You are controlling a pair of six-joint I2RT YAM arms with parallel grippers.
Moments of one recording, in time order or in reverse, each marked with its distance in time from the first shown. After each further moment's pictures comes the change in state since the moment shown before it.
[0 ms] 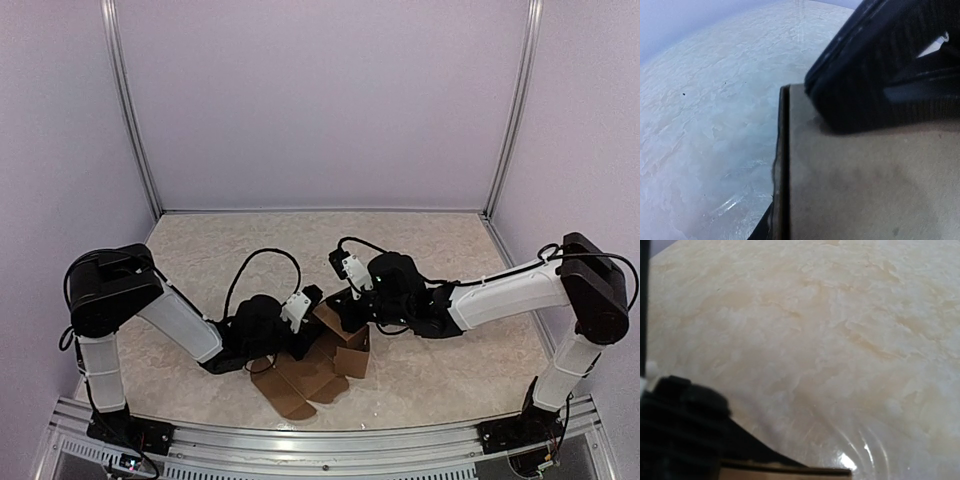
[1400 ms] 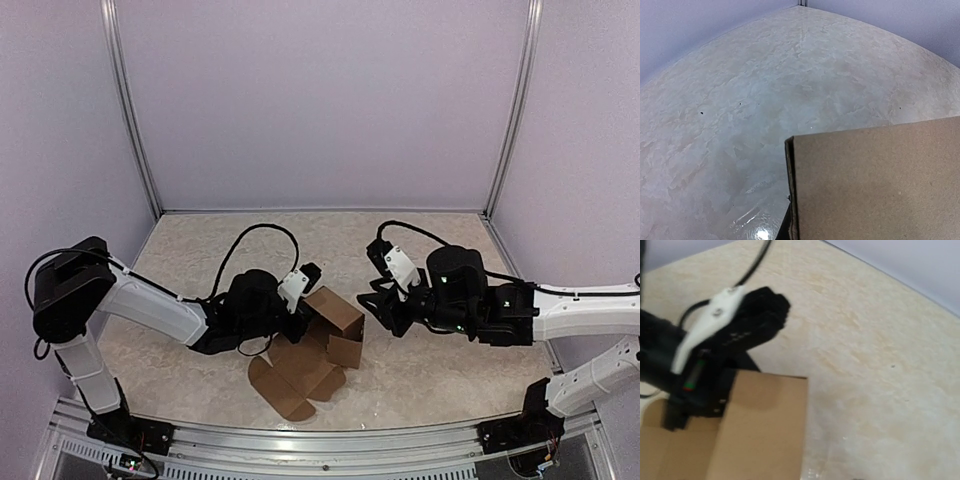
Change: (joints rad) left arm 0.028 -0.212 0.055 -0.299 0.014 0.002; right arm 0.126 -0.505 -0.123 -0.299 0.190 -0.190
